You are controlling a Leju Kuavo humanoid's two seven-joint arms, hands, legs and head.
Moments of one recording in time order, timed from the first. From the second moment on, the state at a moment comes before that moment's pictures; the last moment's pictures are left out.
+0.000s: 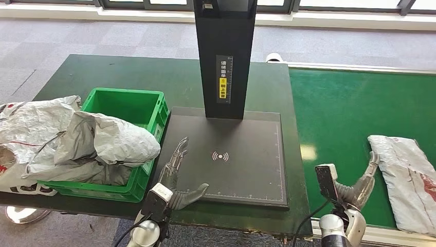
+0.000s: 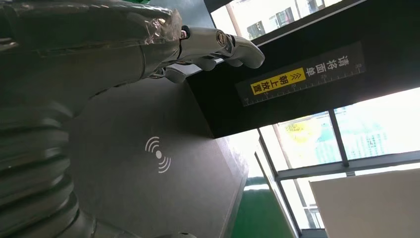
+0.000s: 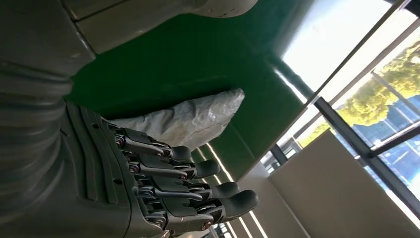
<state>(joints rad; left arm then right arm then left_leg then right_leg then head) -0.01 -0.28 -0.21 -1.27 -0.24 0.05 -0.70 -0.25 0.17 -0.49 -0.88 0.96 -0.70 -0.56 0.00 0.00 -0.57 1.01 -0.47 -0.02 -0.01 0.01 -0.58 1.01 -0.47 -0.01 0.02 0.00</state>
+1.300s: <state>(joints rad) -0.01 -0.28 -0.23 -1.28 -0.24 0.07 -0.67 -0.43 -0.01 -0.87 -0.69 1.57 -0.70 0.02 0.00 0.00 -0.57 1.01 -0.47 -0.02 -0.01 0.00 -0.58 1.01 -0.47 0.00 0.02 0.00</state>
